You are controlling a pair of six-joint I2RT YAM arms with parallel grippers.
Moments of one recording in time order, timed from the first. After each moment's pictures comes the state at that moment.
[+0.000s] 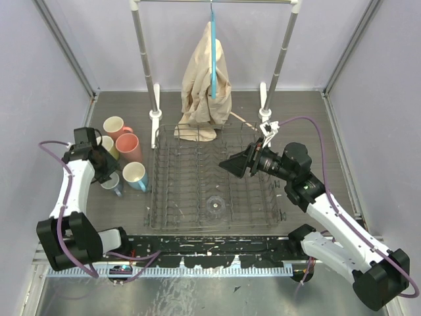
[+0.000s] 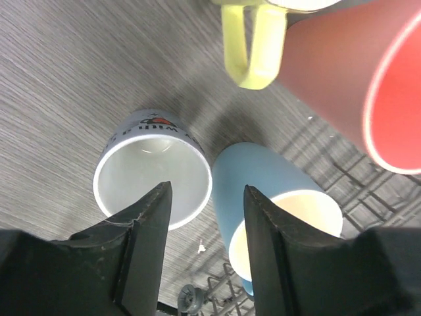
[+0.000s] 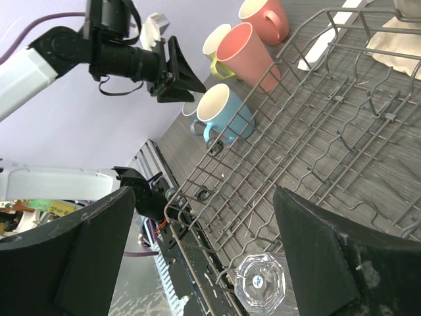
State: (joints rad) left arm 0.22 1.24 0.92 -0.80 -0.04 -0.57; right arm 0.50 0.85 0.66 0.13 -0.56 0.69
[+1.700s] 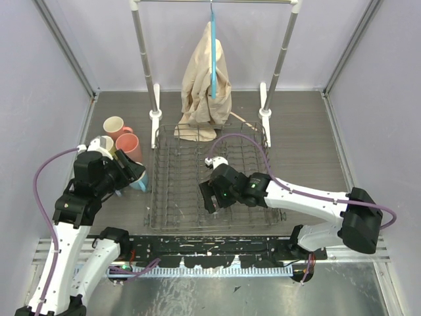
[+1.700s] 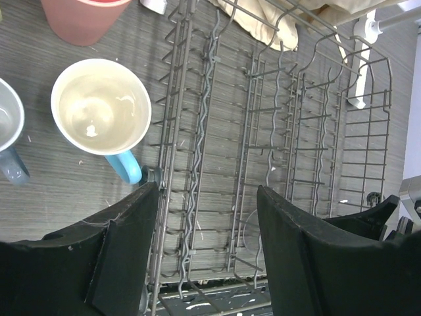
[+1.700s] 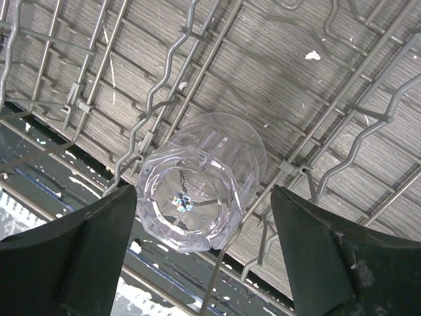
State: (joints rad) left arm -0.20 0.62 0.88 -0.83 0.05 -0.64; right arm 1.06 1.29 0.89 -0.52 0.09 0.54
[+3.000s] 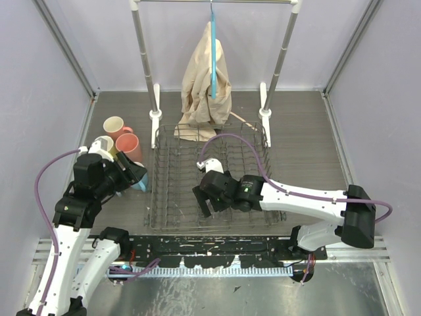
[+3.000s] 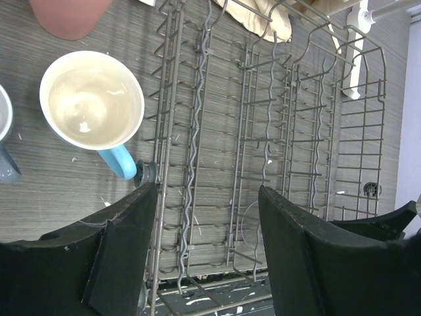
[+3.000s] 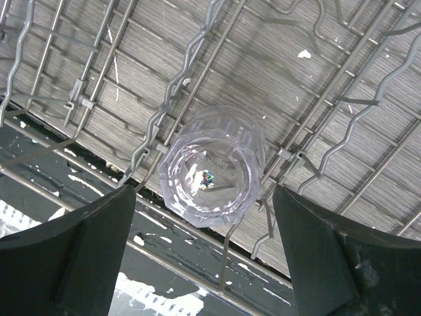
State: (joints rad) left arm -0.20 0.60 0.86 -0.83 0.08 -0.63; right arm 1.20 1.35 1.04 -0.68 0.27 0.61
